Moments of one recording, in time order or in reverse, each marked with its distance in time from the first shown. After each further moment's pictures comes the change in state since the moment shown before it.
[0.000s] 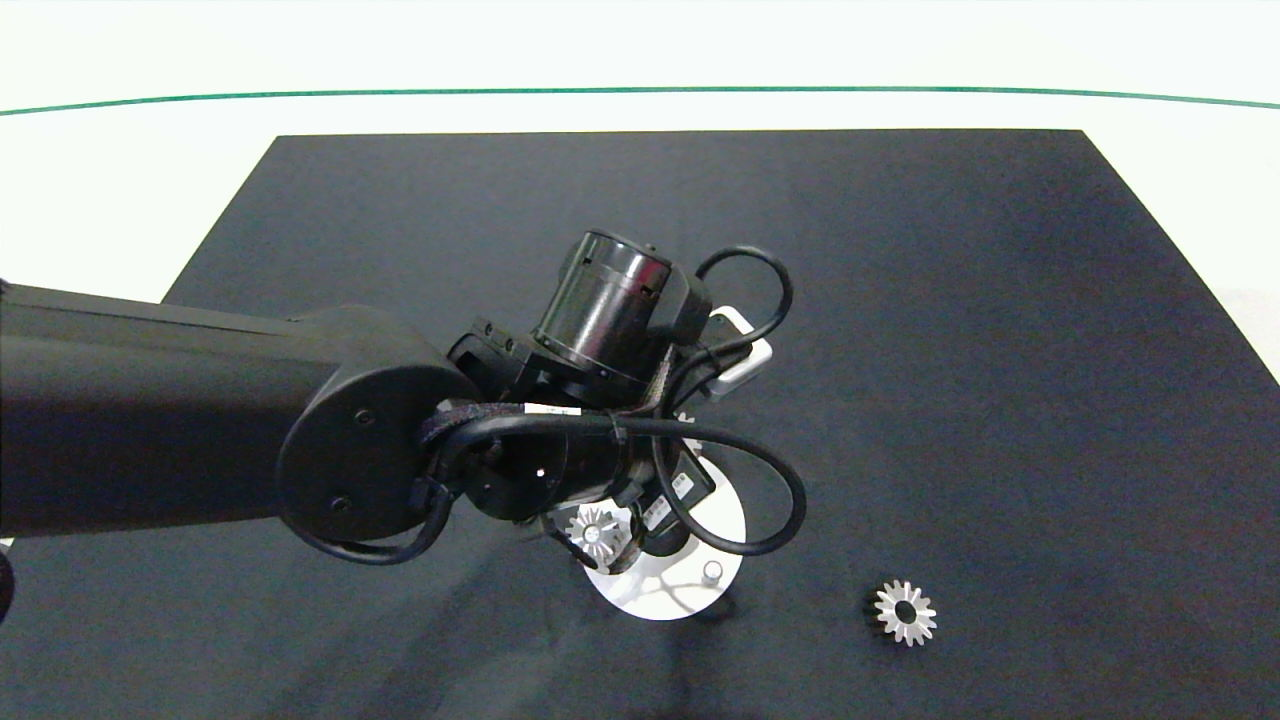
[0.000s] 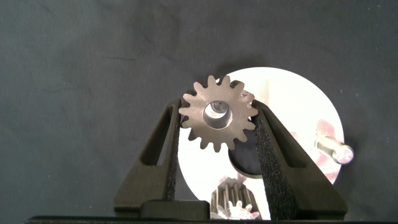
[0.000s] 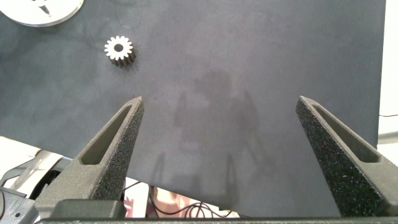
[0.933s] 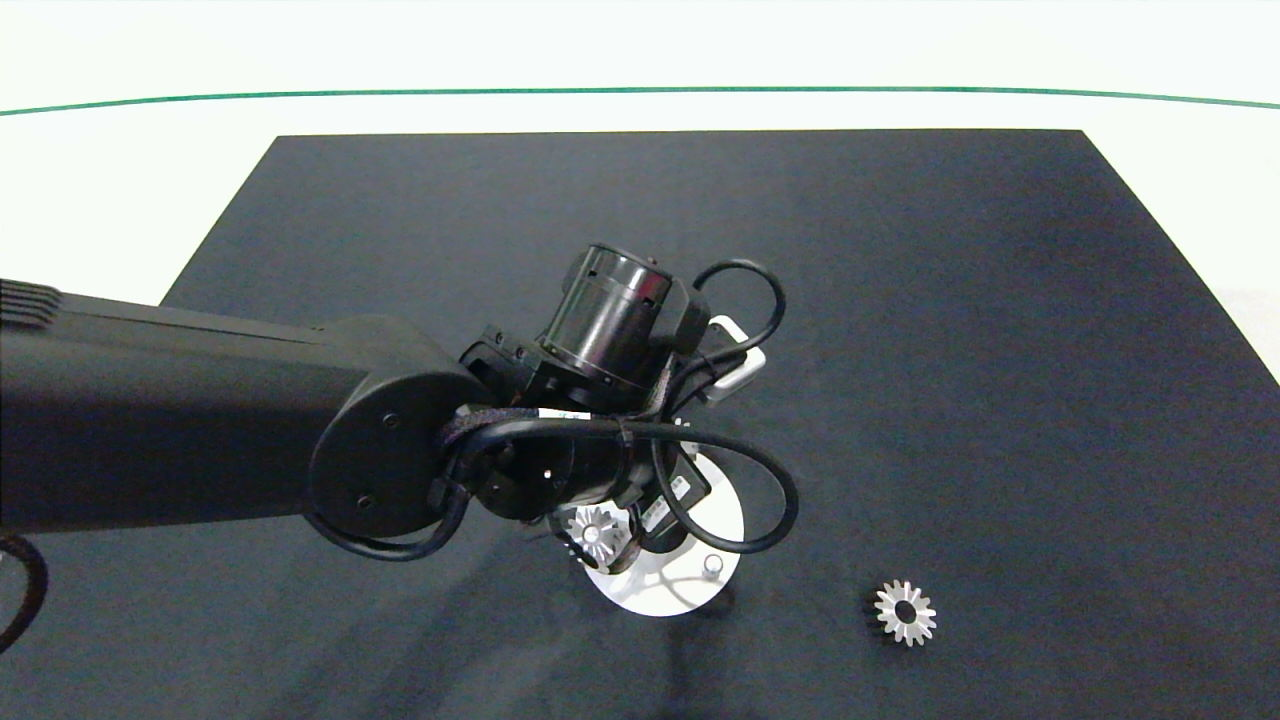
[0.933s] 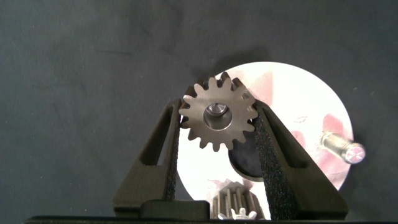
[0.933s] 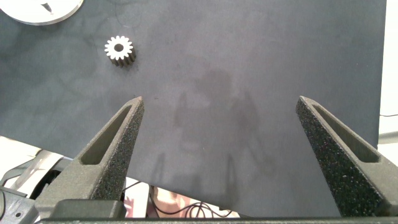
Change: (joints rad) left arm 0.014 0.020 0.006 -0.007 0.000 0.000; right arm 0.000 0.001 0.000 0.000 0.001 0.001
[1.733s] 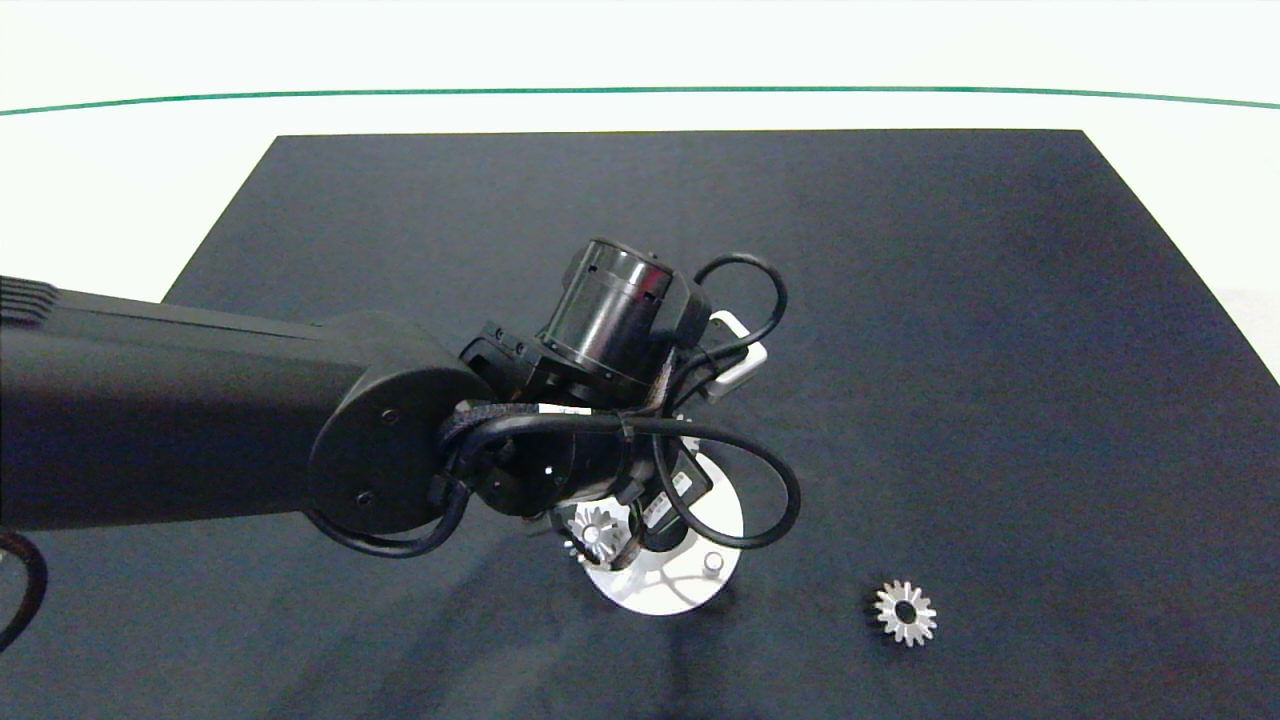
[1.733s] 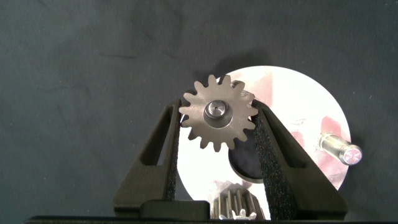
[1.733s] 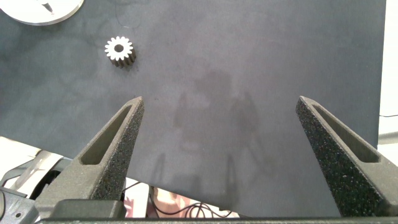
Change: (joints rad) left arm -0.002 0.000 -0.010 -0.001 0.000 0.000; right arm 0.000 0.001 -0.001 -0.001 0.000 0.000
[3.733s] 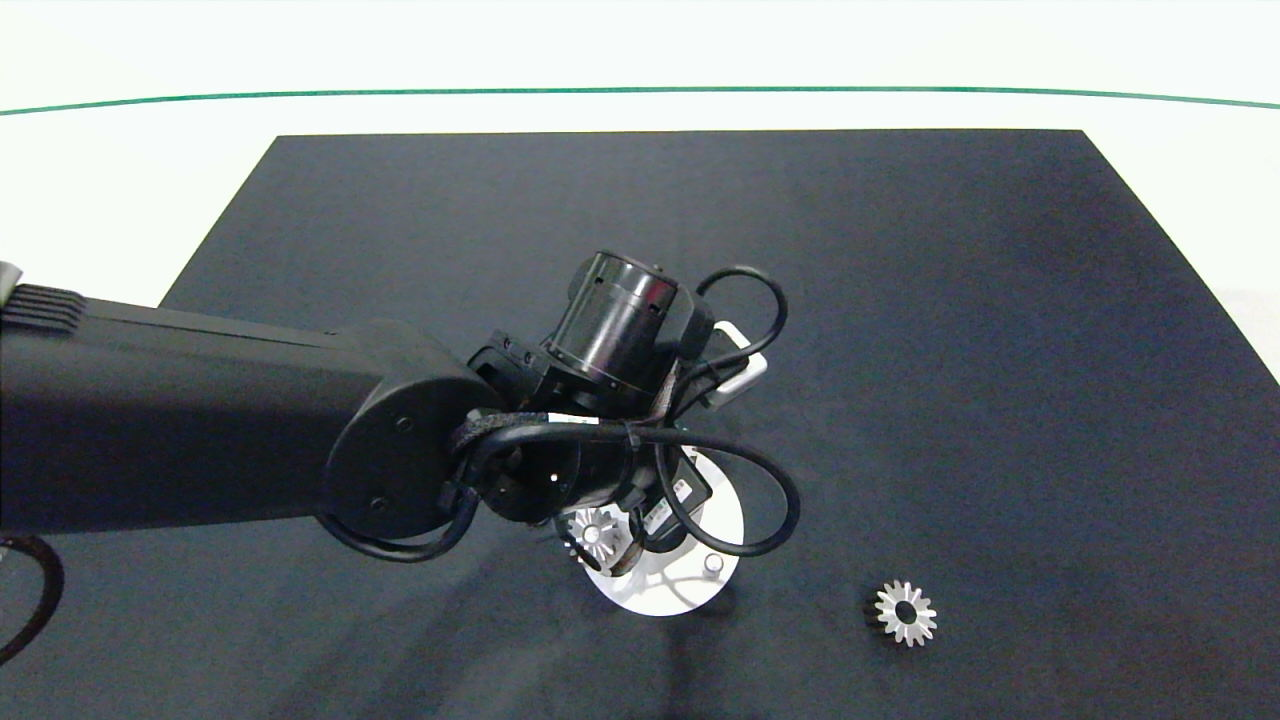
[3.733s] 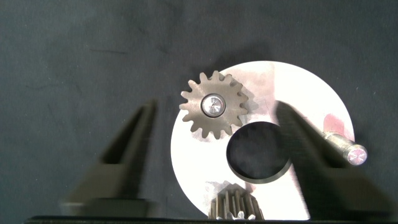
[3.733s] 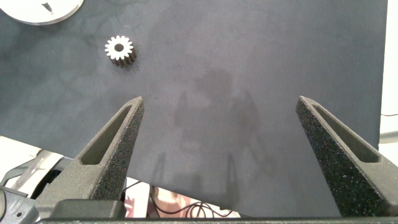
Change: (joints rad) left arm 0.001 0.012 0.009 0.001 0.000 -0.001; right arm 0.000 0.002 0.001 0.001 0.000 0.003
